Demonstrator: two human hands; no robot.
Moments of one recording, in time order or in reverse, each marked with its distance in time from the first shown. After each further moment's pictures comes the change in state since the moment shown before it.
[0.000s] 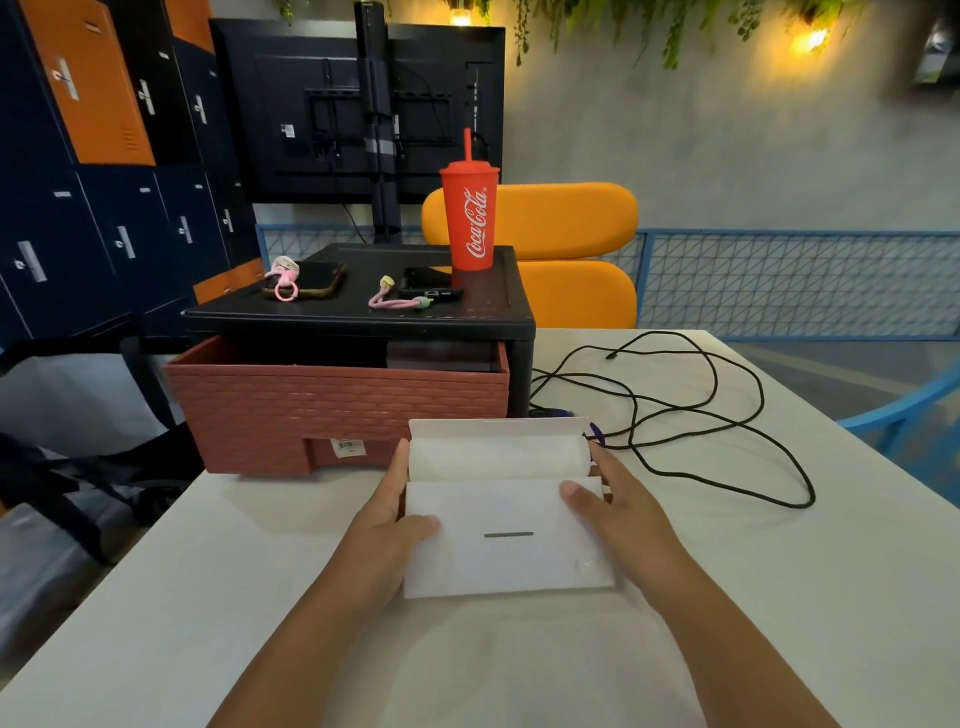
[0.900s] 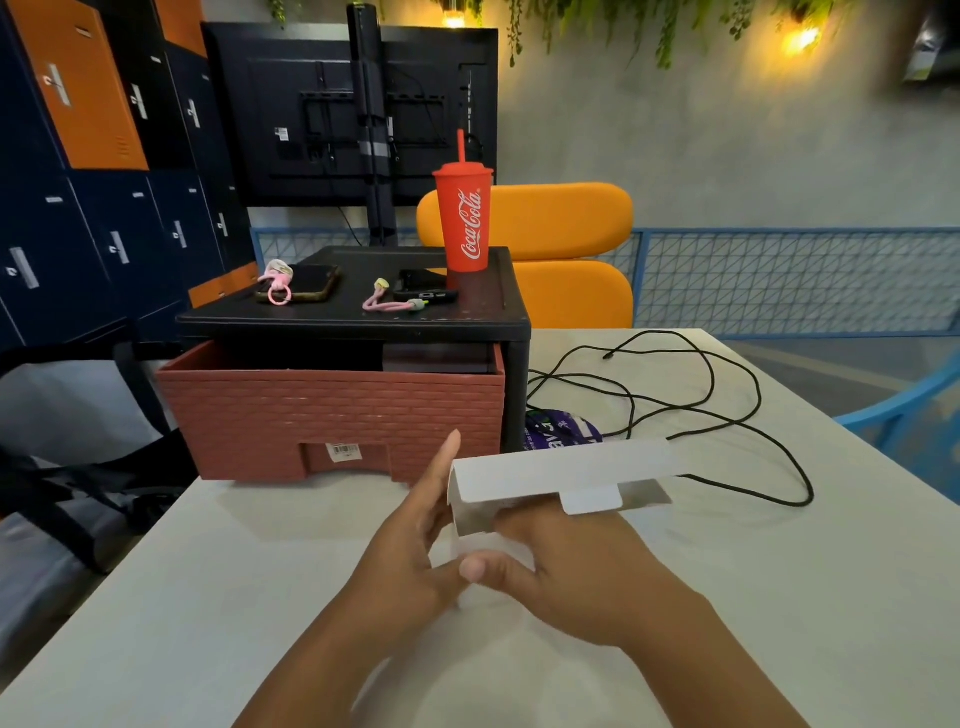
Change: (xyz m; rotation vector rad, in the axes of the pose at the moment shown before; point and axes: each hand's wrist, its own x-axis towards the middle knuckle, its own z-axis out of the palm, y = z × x) left_hand -0.011 -0.001 0.013 0.135 -0.192 0.257; right_hand -0.032 -0.044 0.019 -0.797 -0.327 -0.500
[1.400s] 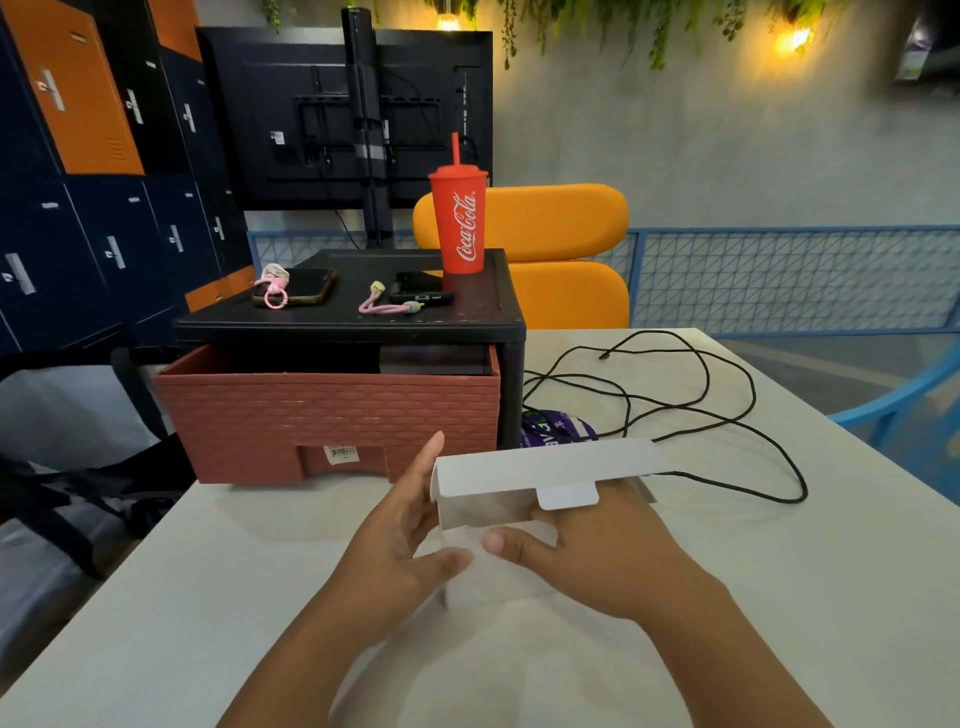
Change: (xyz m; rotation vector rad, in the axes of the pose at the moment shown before) left_hand 0.001 0.003 -0.007 -0.063 0.038 -0.053; right_hand -0.002 0.017 -0.004 -0.174 0.102 0.145
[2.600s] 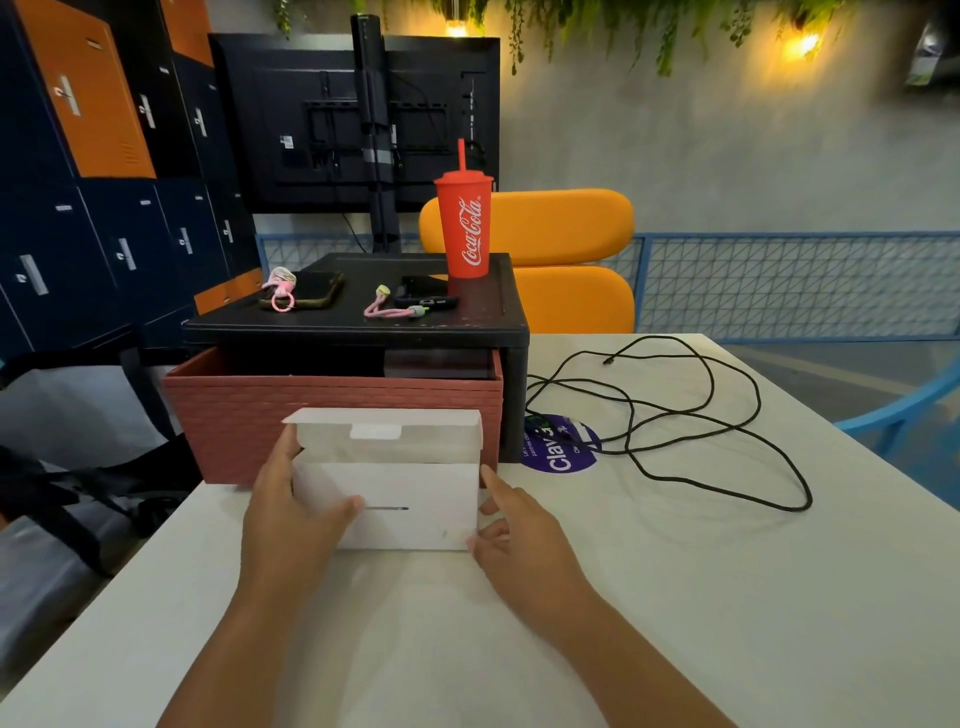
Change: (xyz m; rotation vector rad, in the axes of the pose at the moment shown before) left_hand 0.012 -0.021 -0.063 0.357 0.632 -0.036; right_hand 0.027 -0.014 0.074 0.649 -0.005 0.206
